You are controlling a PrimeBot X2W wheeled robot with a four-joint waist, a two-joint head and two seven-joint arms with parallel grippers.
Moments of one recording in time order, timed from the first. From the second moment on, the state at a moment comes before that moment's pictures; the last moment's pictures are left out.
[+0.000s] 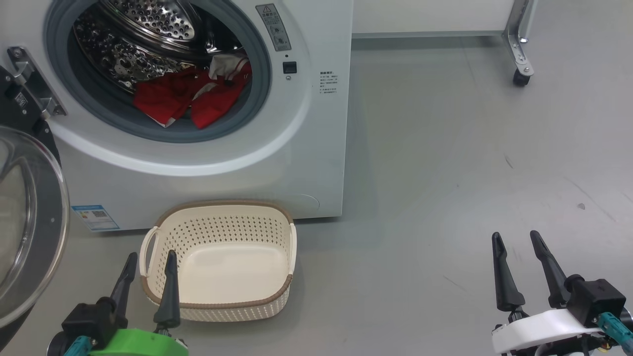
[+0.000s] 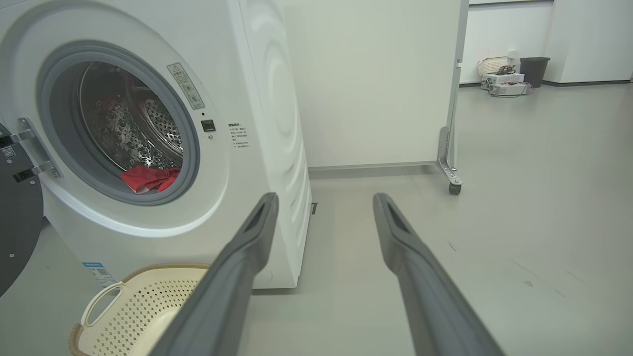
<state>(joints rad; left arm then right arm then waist) 0.03 0.05 -0.08 0.18 -0.39 -0.11 -0.25 0.13 -0.19 0.21 0.00 0.43 -0.03 -0.24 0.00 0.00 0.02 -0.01</state>
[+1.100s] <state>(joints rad) 0.03 0.06 -0.07 0.16 -0.32 -0.09 -0.25 0.13 -0.18 0.21 0.01 0.43 -0.02 -0.24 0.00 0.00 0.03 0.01</state>
